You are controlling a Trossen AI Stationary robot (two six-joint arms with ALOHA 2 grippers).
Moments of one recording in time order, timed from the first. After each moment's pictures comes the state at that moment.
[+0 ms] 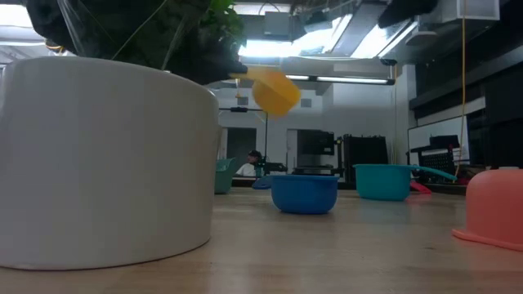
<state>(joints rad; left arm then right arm) -0.07 1.41 0.49 0.85 -0.34 -0.57 -0.03 0.91 1.15 -0.87 0.48 0.02</state>
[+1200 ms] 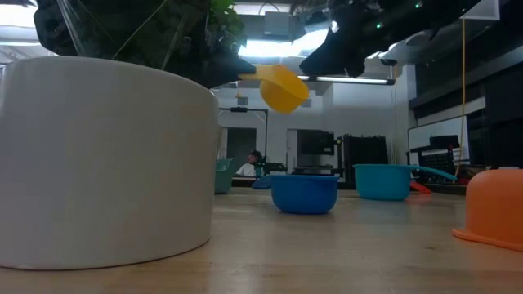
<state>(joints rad) -0.07 1.51 0.49 1.01 -0.33 -0.54 -0.15 1.26 0.77 0.14 0.18 -0.03</state>
